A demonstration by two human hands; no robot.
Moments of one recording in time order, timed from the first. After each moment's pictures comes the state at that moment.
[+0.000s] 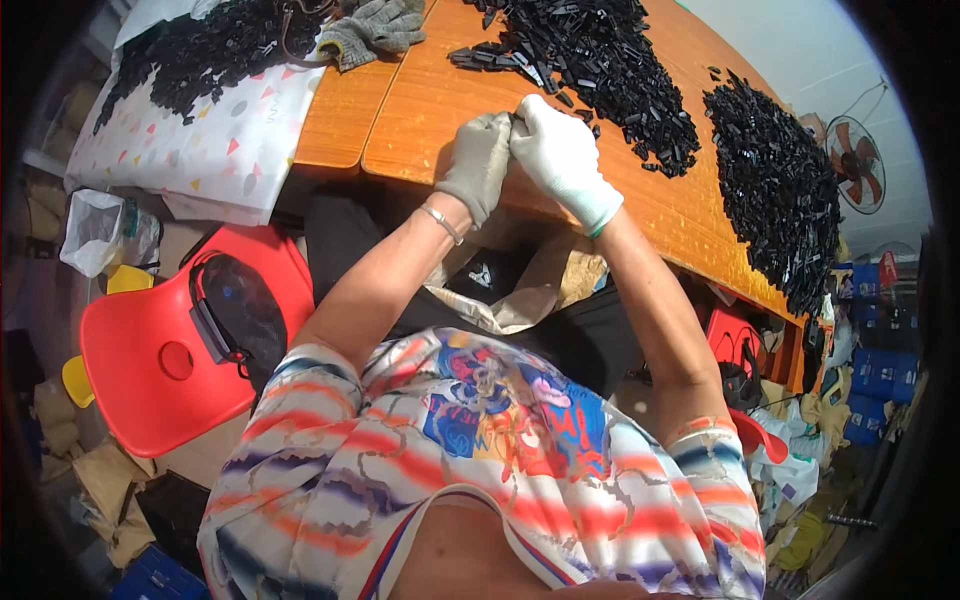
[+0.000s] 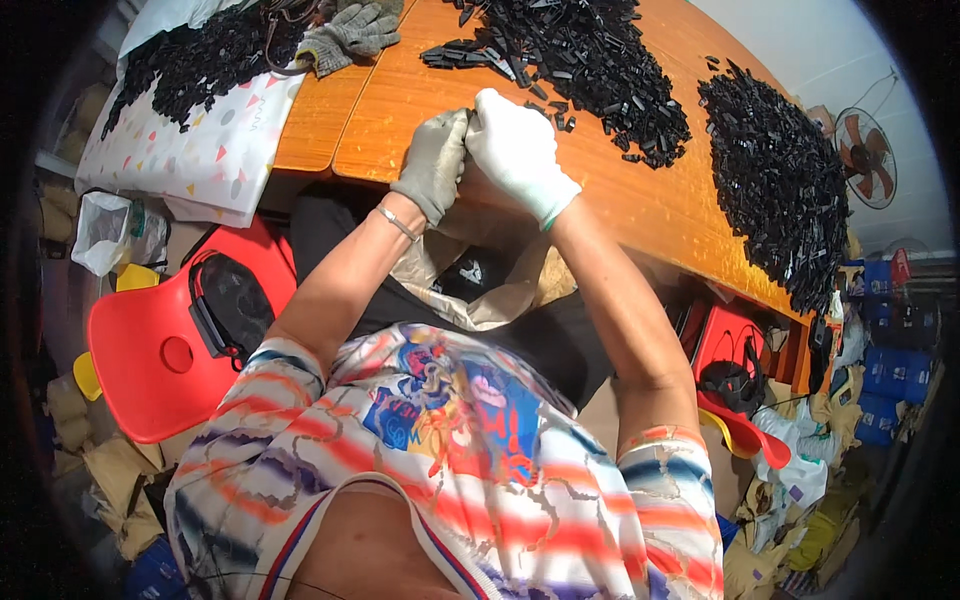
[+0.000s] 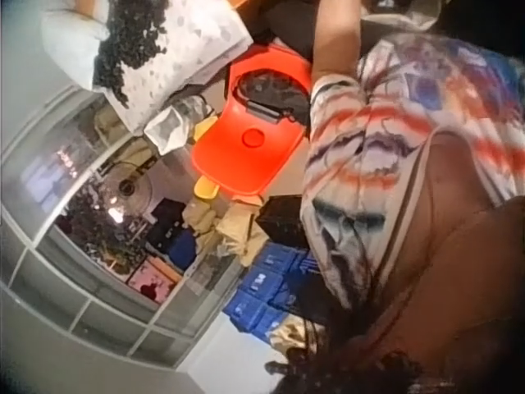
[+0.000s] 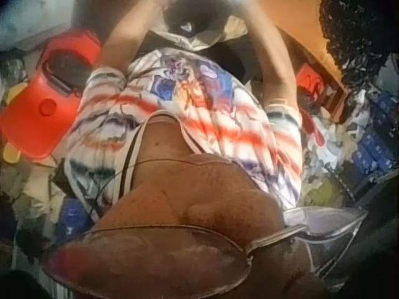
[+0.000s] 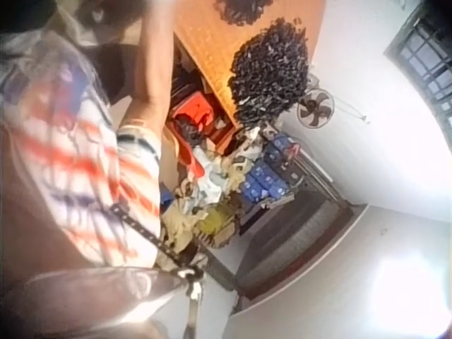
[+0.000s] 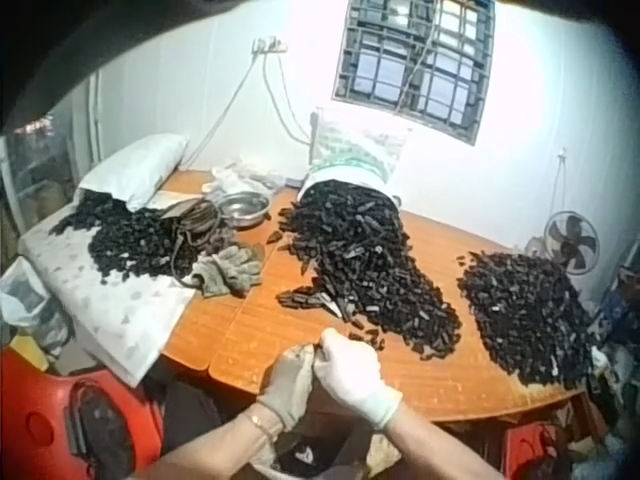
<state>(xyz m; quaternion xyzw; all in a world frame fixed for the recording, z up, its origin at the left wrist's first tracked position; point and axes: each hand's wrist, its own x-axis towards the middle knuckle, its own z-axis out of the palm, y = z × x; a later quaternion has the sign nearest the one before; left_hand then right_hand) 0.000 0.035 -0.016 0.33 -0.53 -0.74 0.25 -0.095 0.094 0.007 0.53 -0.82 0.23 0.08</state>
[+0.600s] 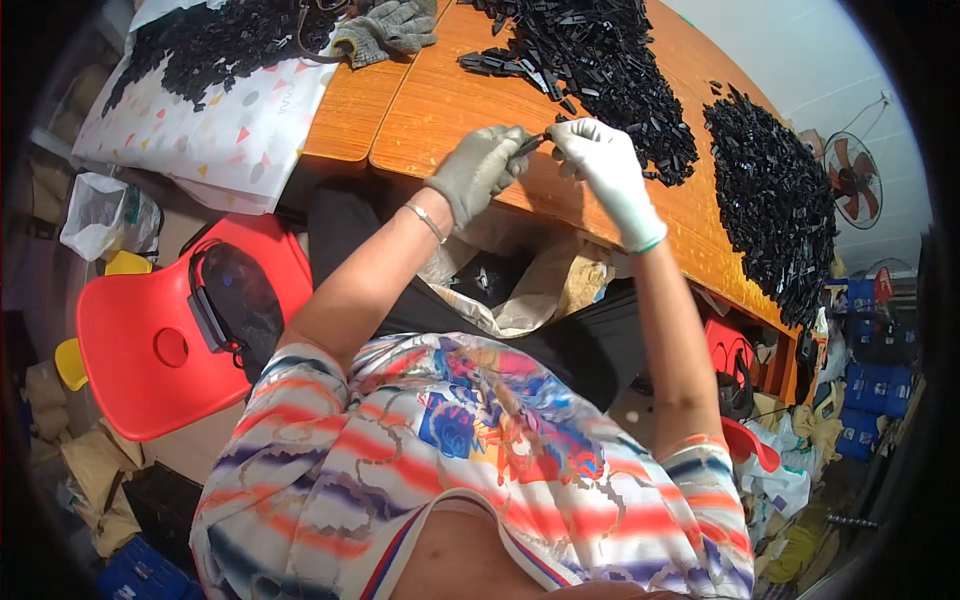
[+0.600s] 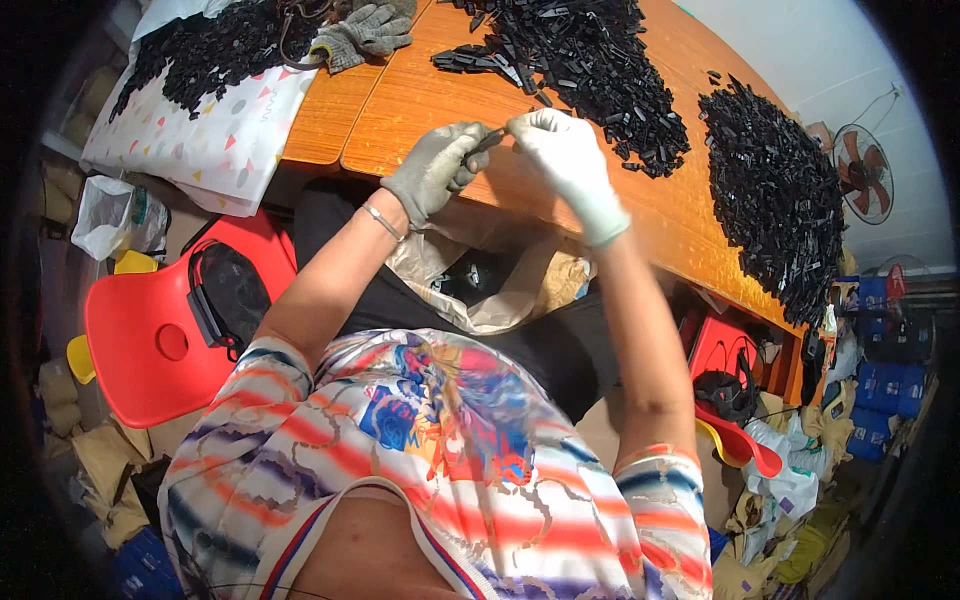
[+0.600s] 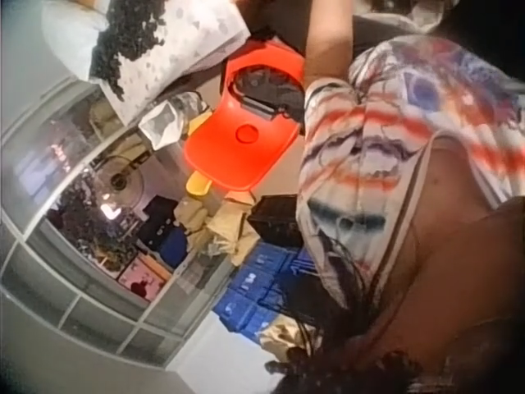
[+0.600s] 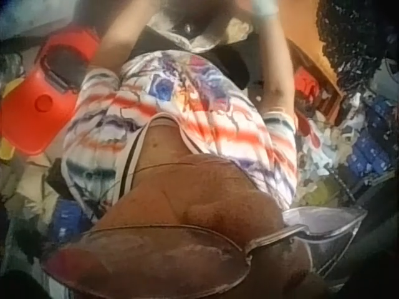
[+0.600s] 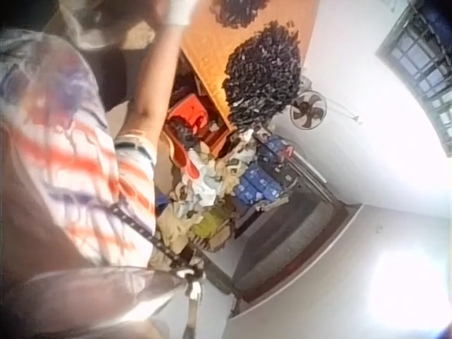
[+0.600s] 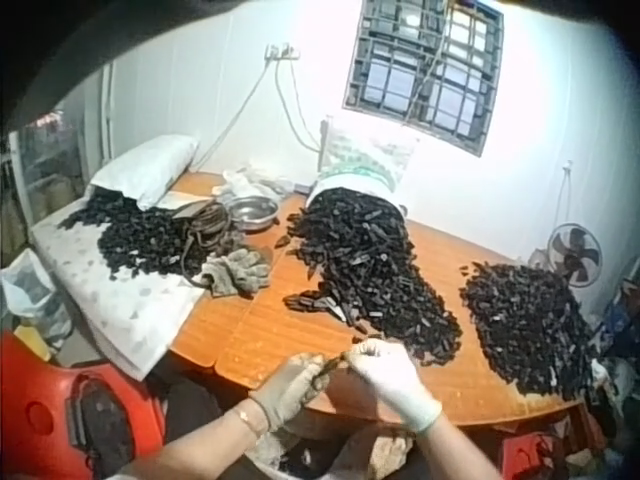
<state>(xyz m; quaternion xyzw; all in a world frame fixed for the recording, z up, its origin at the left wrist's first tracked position) 0.014 0.021 -0.031 0.21 -0.55 -0.80 0.11 -0.113 0.139 0.034 0.38 -0.75 0.47 -0.27</state>
